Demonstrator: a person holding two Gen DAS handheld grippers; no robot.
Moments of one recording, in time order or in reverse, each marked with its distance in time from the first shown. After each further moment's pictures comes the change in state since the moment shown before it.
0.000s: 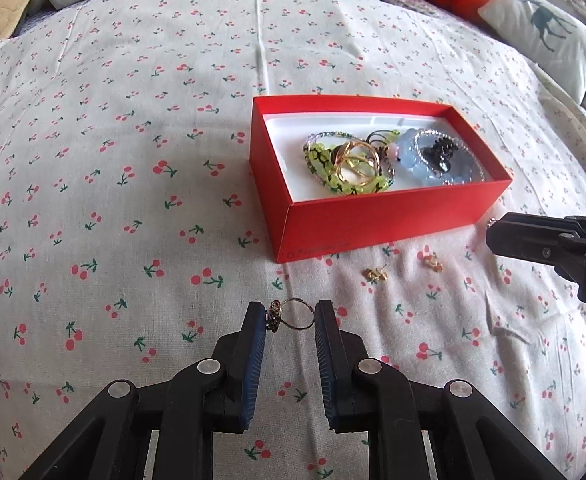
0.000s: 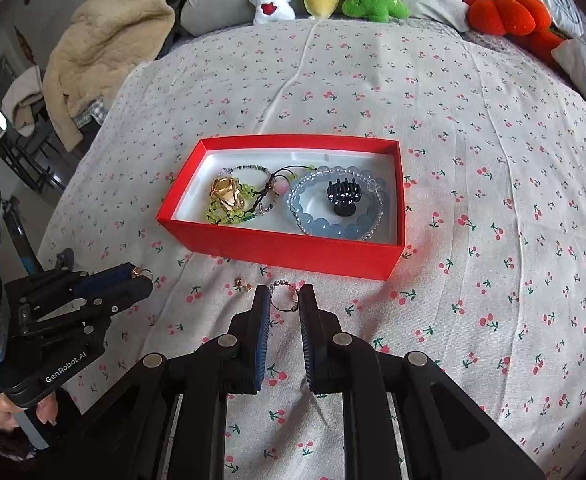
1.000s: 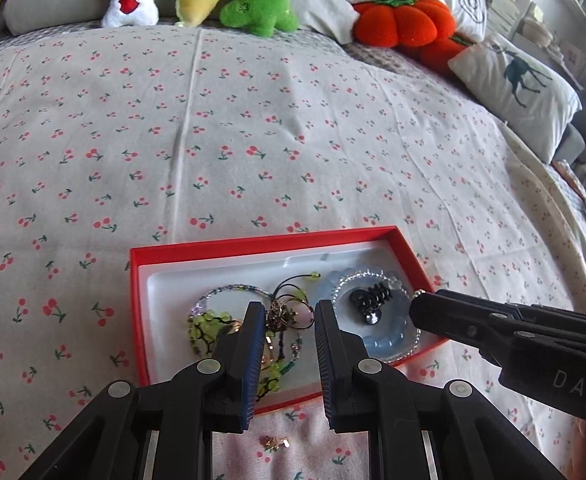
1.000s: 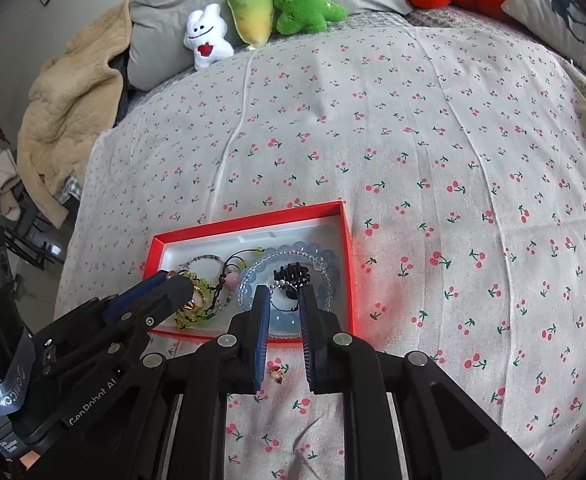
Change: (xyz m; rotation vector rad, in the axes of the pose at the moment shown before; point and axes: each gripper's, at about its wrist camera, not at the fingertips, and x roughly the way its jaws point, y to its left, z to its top) left arm 0.032 -0.043 0.079 -0.021 -0.105 -0.140; right arm 0.004 -0.048 0.045 0.239 -0.062 0.008
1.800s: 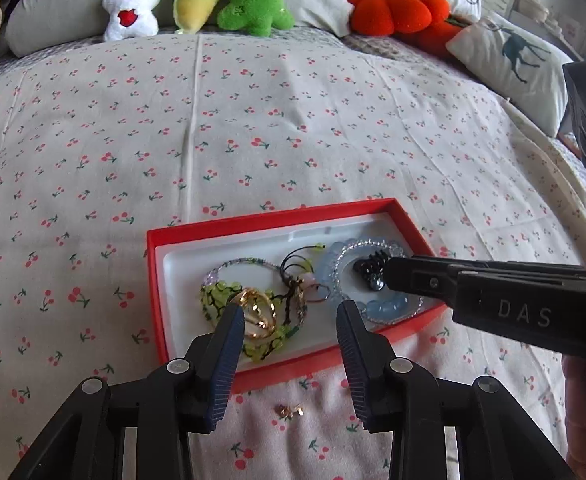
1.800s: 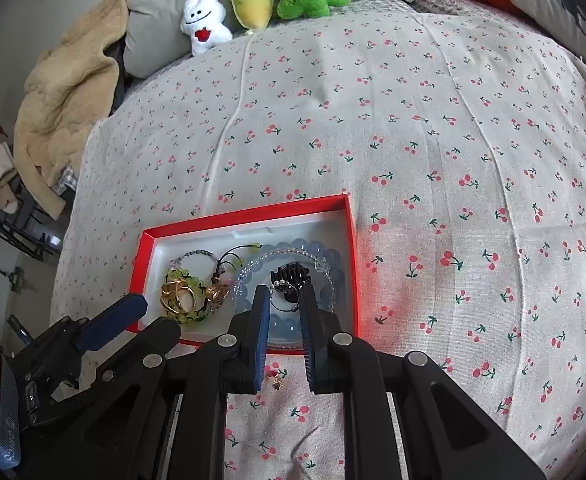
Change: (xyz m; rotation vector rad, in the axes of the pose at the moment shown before) left arm -0.021 -0.004 -0.016 0.057 0.010 0.071; right arm 0.020 0.002 0.005 -0.009 0.049 0.003
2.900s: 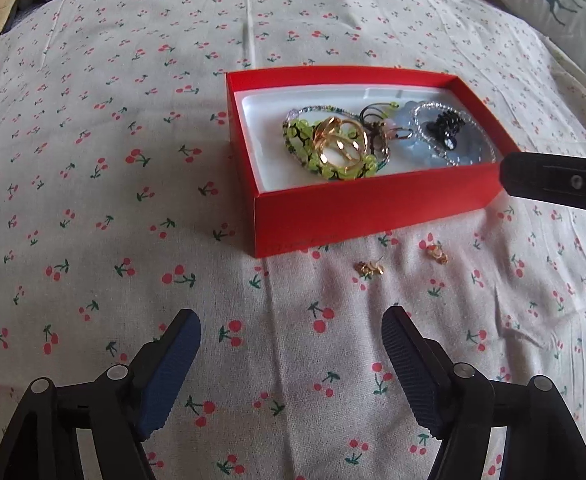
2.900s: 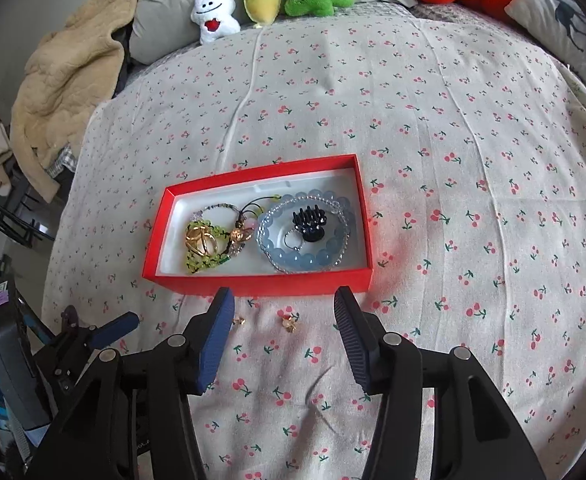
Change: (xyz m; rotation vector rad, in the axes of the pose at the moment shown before) left arm 0.006 0.025 -0.061 -0.004 0.187 0.117; right arm -0.030 0.021 -0.042 -0.036 0.012 -0.072
